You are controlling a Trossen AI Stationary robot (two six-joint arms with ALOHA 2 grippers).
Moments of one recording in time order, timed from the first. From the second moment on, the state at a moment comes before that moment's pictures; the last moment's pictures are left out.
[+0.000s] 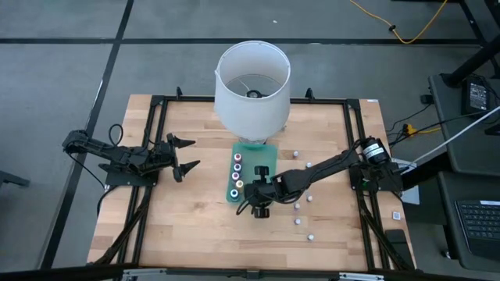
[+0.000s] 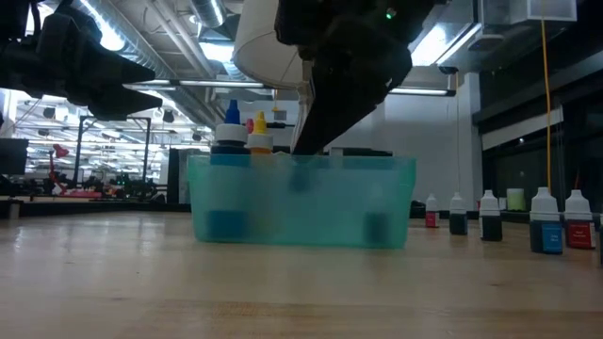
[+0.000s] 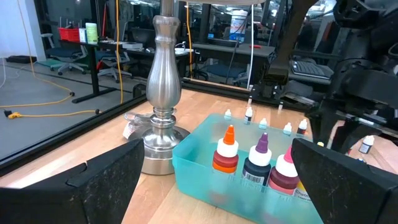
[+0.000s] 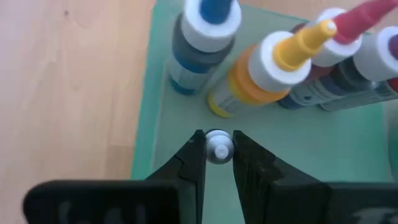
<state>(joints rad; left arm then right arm) -0.28 0.11 0.01 0.08 -0.63 -0.14 0.30 1.97 1.42 -0.48 0.30 0.17</state>
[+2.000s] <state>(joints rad) -0.28 0.11 0.01 0.08 -0.63 -0.14 0.28 1.90 1.38 -0.53 0.19 0.16</state>
